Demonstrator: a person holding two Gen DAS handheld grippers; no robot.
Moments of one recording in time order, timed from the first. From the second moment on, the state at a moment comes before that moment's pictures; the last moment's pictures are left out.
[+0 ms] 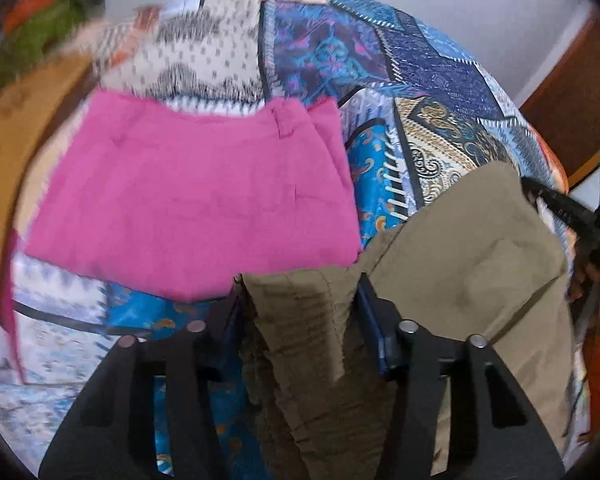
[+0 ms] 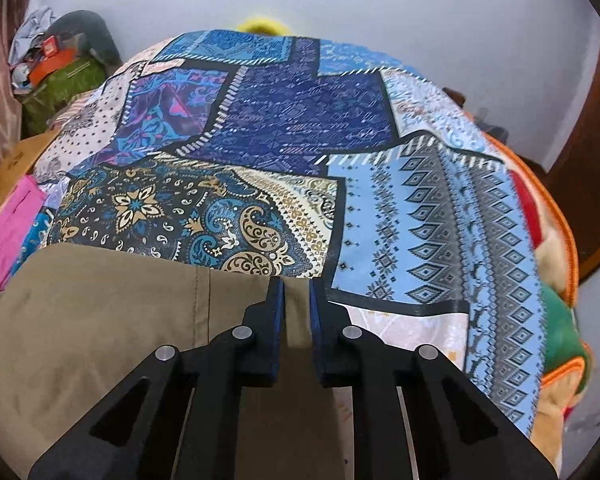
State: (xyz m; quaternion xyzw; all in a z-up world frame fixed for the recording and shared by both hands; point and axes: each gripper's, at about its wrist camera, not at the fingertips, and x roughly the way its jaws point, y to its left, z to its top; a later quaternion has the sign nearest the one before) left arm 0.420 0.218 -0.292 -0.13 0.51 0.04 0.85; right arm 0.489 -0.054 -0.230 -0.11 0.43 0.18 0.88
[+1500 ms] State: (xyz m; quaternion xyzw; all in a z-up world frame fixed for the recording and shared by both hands) left arm 0.208 0.133 -0.179 0.03 0.41 -0.01 0.91; right arm 0.234 -0.181 -0.114 -0.03 0.36 0.22 0.91
